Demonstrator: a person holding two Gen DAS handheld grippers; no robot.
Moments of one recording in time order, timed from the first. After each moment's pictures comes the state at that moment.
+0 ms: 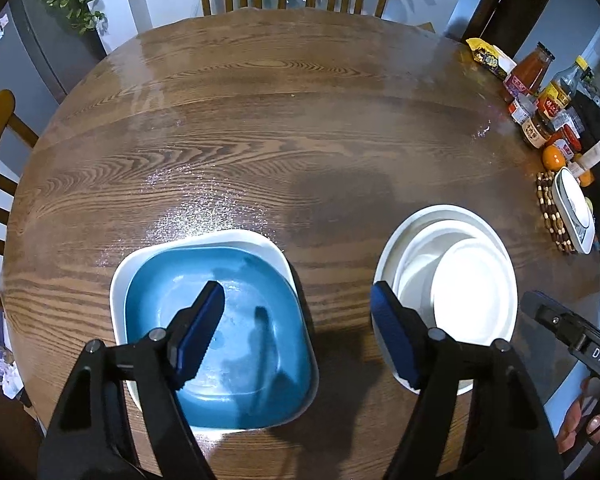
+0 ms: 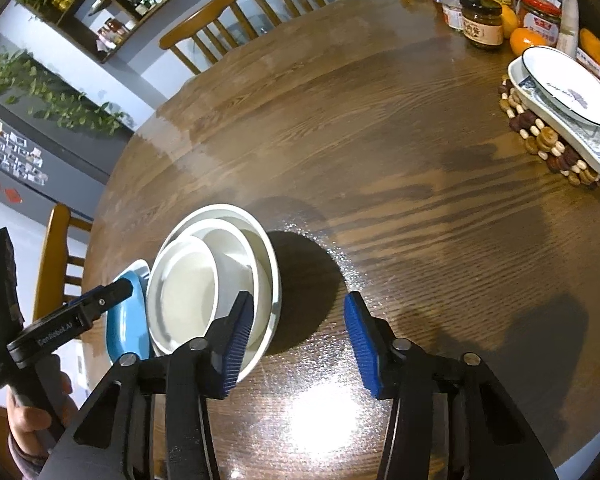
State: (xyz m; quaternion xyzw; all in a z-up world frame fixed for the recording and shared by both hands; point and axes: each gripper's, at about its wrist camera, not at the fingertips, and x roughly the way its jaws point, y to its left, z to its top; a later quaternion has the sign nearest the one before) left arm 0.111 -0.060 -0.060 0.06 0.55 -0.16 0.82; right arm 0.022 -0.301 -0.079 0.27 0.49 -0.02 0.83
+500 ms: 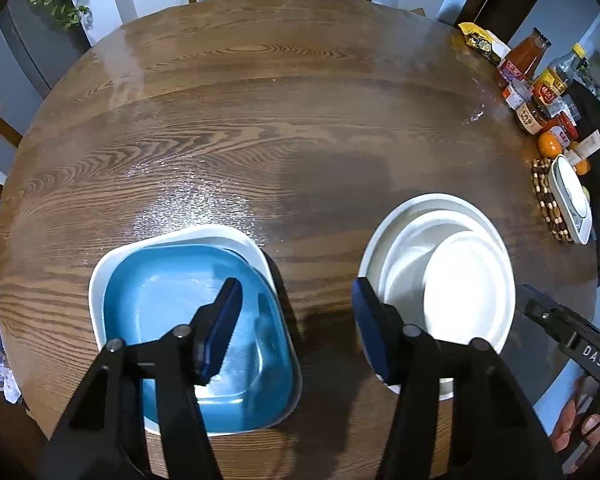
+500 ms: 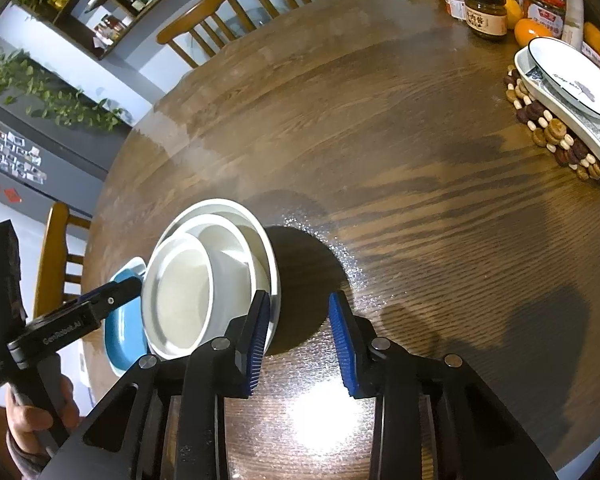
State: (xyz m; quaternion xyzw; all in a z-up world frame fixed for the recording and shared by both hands) left arm 0.117 -0.073 -0.068 0.06 0.57 -0.18 0.80; right arm 0.027 -0.300 -0.084 0.28 0.50 -0.01 0.82
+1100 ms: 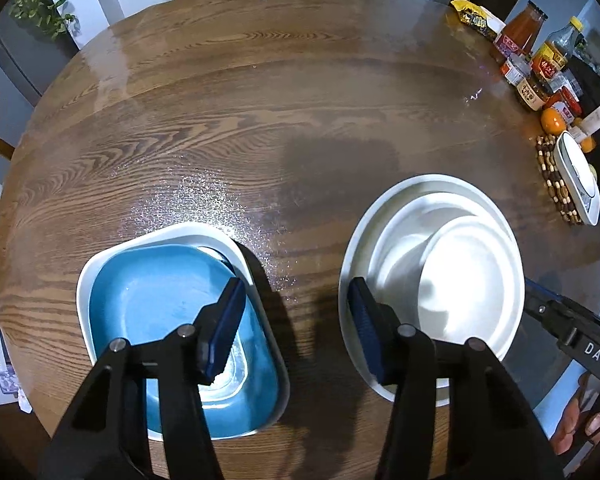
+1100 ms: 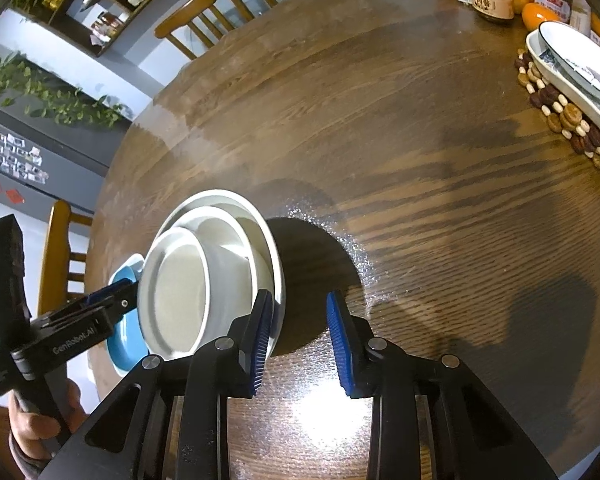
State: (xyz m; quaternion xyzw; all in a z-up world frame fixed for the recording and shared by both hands) left arm 0.119 -0.093 -0.082 0.09 0.58 -0.18 0.79; right arm 0.033 -0.296 -0.096 0.30 0.51 0.00 0.81
